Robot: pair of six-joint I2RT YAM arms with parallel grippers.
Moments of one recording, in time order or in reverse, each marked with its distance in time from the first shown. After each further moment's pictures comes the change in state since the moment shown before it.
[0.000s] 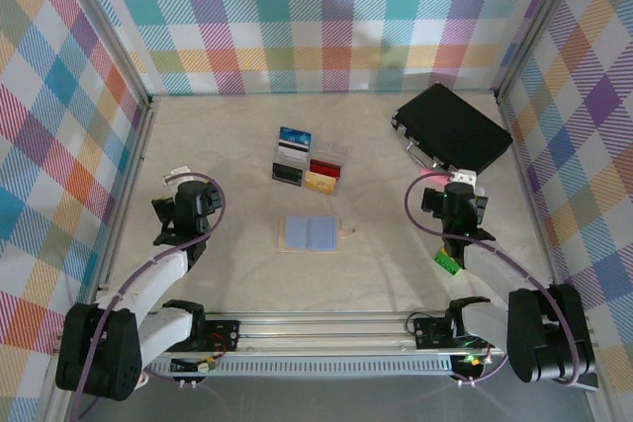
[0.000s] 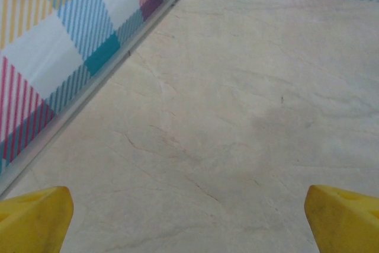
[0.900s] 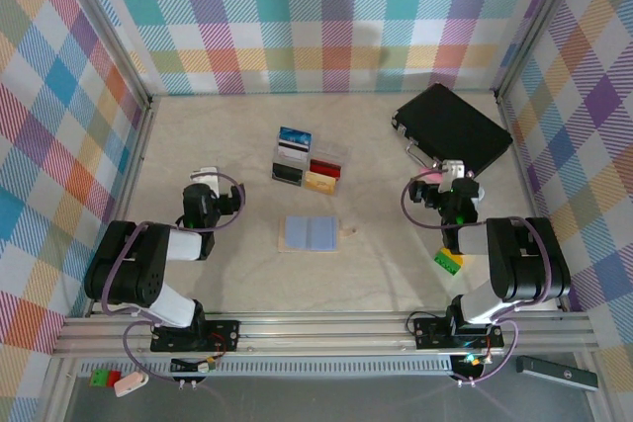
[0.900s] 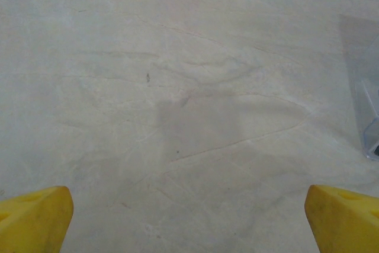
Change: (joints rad) left arm 0.076 0.488 -0.049 0.624 0.479 0.118; right arm -0.121 0.399 0.020 0.542 -0.412 -0.092
